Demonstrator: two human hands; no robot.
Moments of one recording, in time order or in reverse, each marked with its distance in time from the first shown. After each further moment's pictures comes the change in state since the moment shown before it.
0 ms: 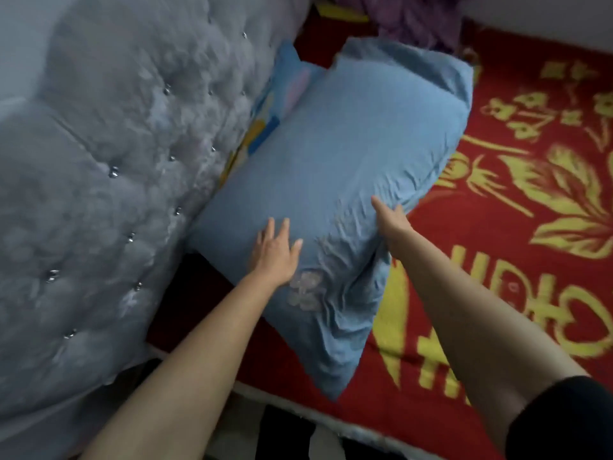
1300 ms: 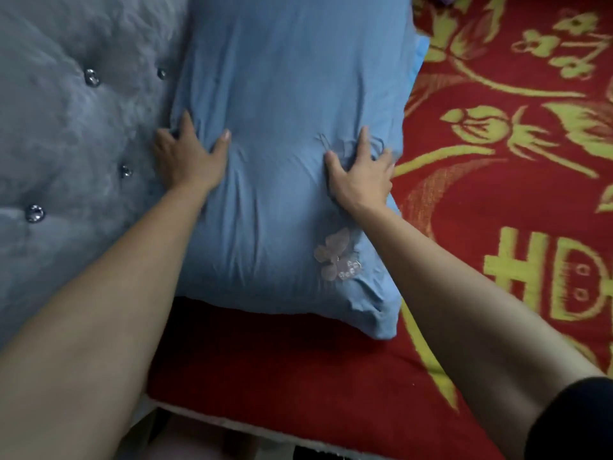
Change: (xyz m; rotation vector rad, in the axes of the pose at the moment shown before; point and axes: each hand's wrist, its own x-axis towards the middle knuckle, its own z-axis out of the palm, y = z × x) left_hand 0.207 -0.061 -0.103 0.061 0.540 -0.124; right_hand 0.072 -0.055 0.110 -0.304 0.339 -0.354
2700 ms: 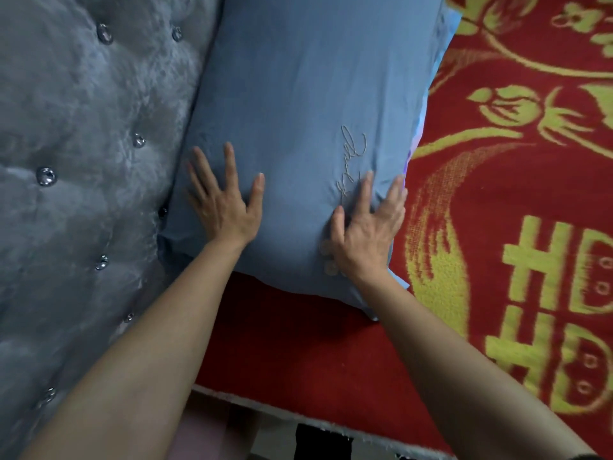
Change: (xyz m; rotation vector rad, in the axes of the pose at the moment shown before) left_hand -0.099 -0.057 0.064 0.006 0.035 0.174; right_hand -0.097 0.068 0.058 -0.175 0.175 -0.244
